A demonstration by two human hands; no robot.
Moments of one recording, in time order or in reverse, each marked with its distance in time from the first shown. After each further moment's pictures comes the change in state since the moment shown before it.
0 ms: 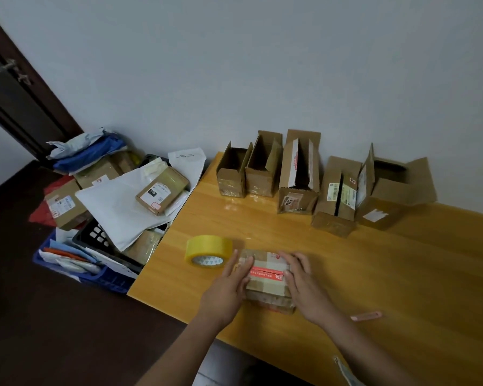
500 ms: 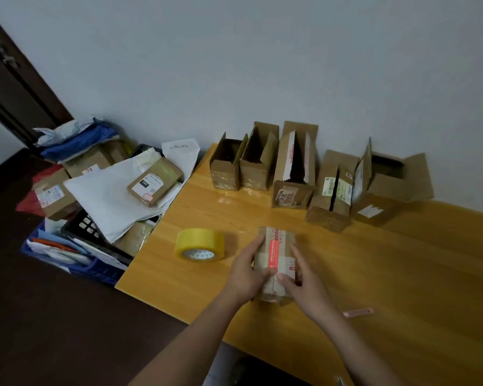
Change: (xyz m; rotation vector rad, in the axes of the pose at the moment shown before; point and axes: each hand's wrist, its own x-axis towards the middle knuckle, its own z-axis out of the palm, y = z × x) left_hand 0.037 0.047 0.027 -0.609 0.024 -0.033; right_hand -0.008 0.009 -0.007 0.395 0.054 0.212
